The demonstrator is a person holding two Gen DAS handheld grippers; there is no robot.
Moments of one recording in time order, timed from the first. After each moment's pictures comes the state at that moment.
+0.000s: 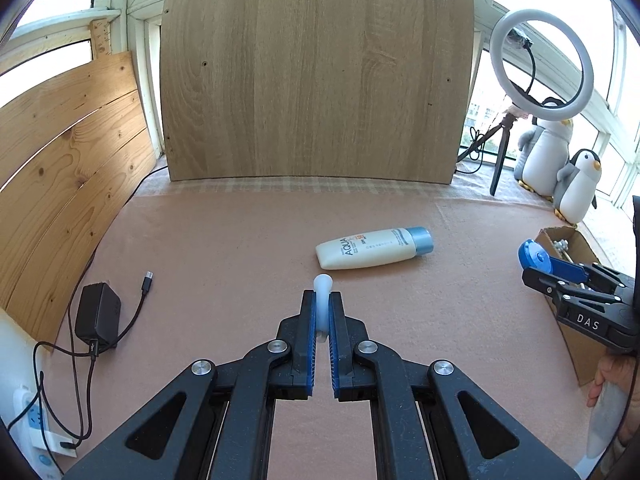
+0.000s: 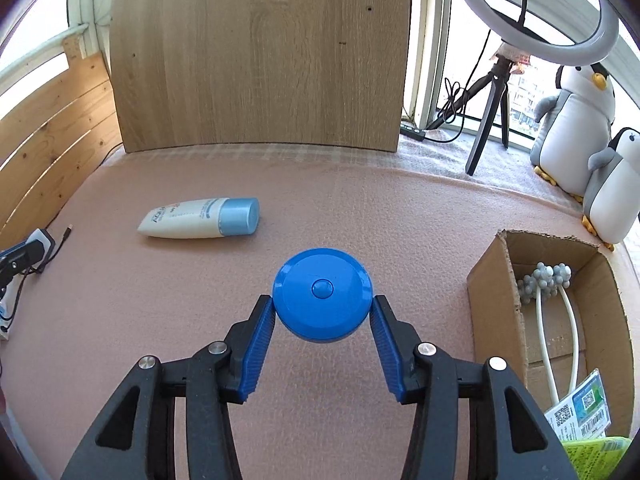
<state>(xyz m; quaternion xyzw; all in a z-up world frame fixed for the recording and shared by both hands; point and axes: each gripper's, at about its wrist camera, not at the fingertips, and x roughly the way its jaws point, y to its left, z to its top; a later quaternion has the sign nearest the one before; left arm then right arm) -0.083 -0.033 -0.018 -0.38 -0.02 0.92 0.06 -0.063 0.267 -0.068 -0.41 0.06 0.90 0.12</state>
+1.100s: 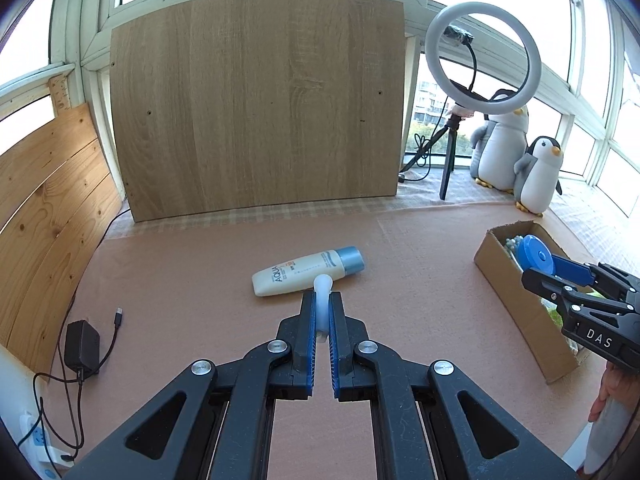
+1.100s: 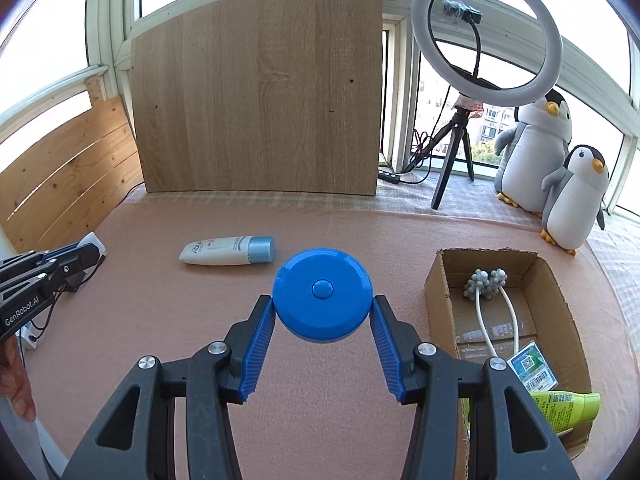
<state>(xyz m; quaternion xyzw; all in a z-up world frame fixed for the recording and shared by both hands) -0.070 0.037 0.020 -0.35 0.02 0.93 0.11 0.002 0.258 -0.013 -0.35 0.07 0.92 0.15</state>
